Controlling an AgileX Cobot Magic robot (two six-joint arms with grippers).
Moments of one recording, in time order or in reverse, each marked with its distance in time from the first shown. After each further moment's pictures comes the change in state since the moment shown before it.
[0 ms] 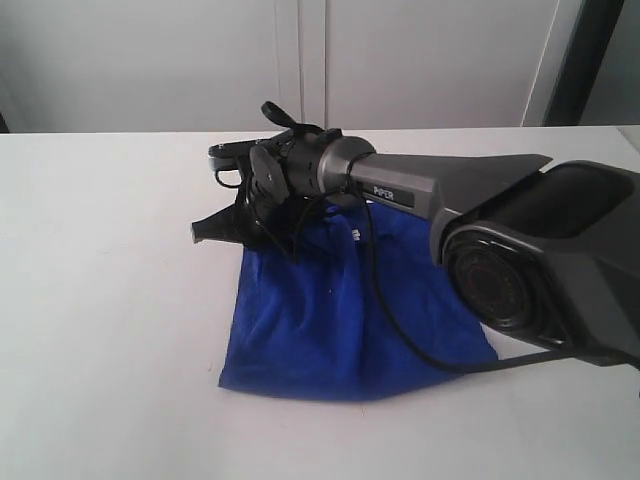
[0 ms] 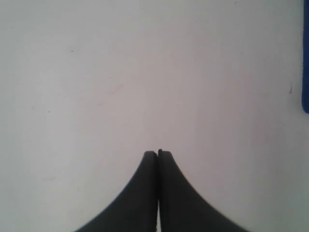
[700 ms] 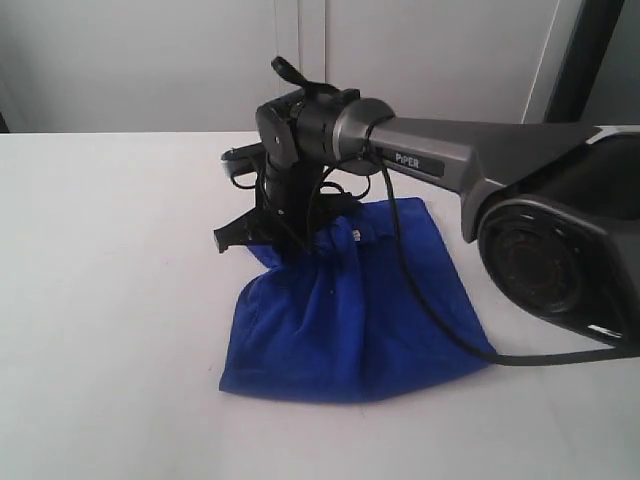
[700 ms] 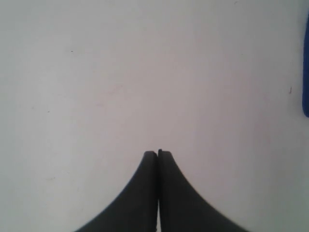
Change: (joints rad) left arm 0.000 0.000 0.000 0.000 0.000 0.000; right arm -0.010 -0.123 0.021 -0.002 0.328 -0.088
